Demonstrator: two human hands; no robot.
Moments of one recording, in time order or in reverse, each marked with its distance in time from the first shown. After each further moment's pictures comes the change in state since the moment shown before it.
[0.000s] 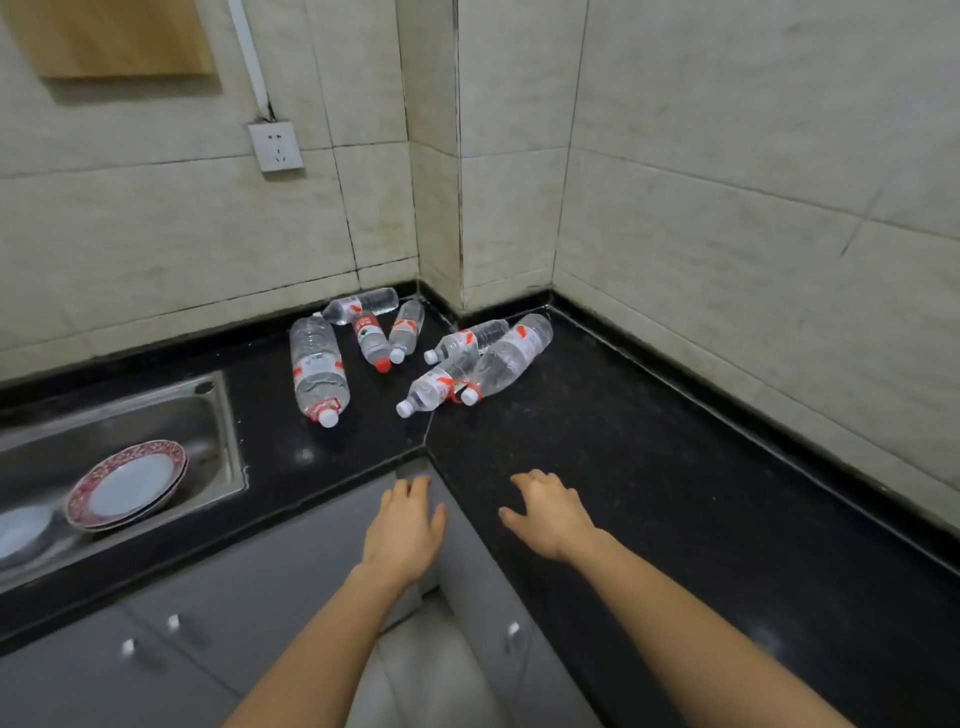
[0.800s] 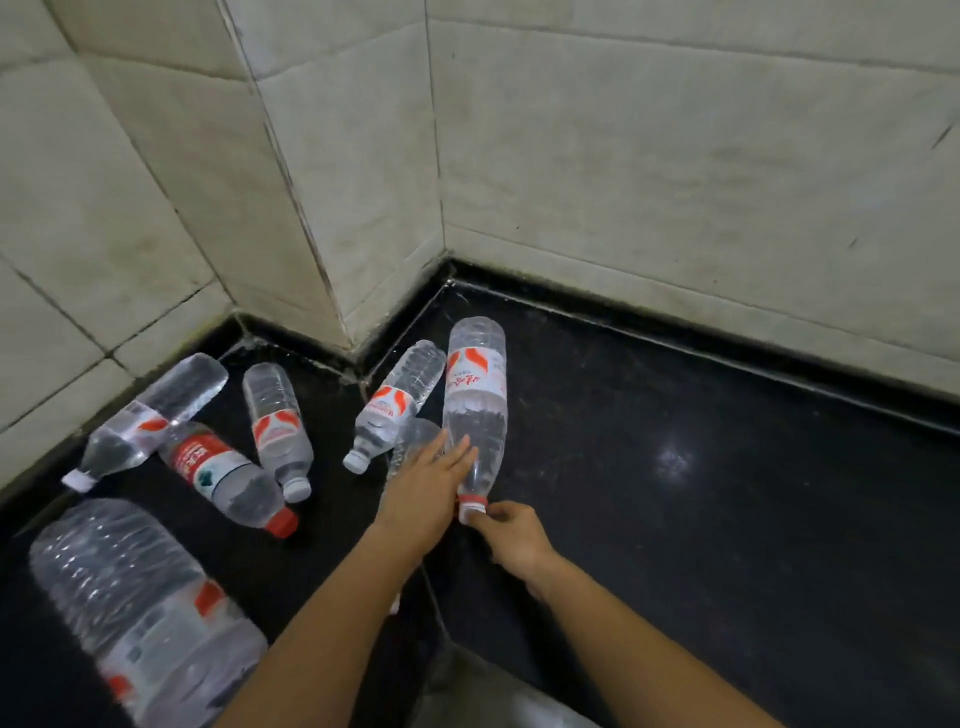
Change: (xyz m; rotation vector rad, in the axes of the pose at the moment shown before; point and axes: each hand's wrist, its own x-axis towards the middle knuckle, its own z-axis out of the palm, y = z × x) left_hand 0.402 -0.008 0.027 0.399 -0.348 0.908; right_hand 0.311 -0.032 0.054 1.250 0.230 0.771
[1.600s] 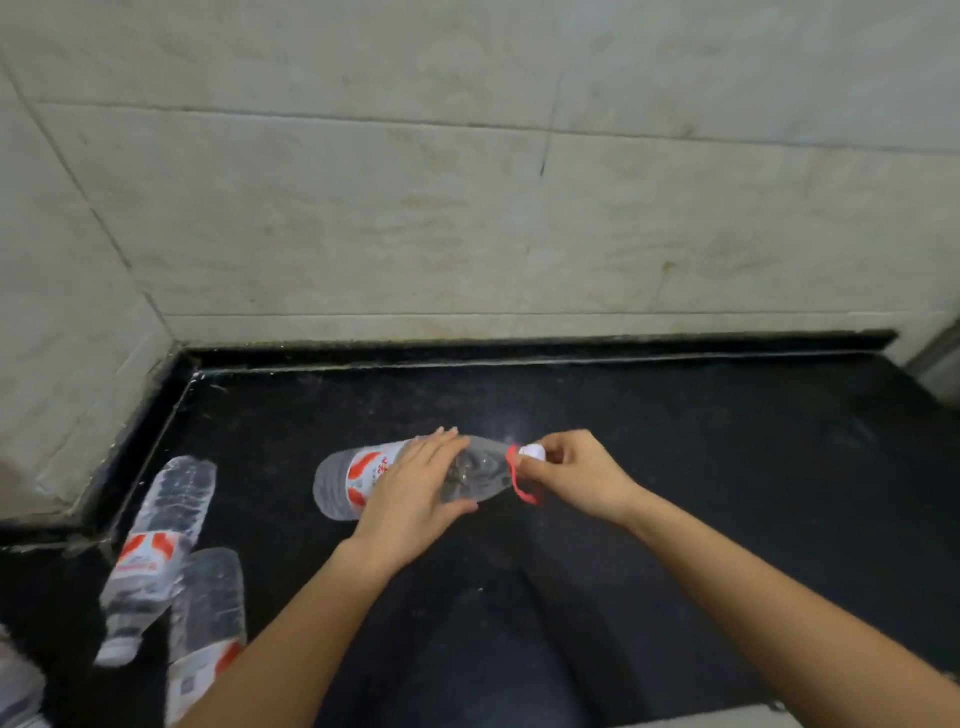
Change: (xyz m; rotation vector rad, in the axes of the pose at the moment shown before) left_hand 0.069 0.160 -0.045 -0.437 0.213 0.601; right_hand -0.123 -0.020 -0.236 -0.135 0.487 -0.191
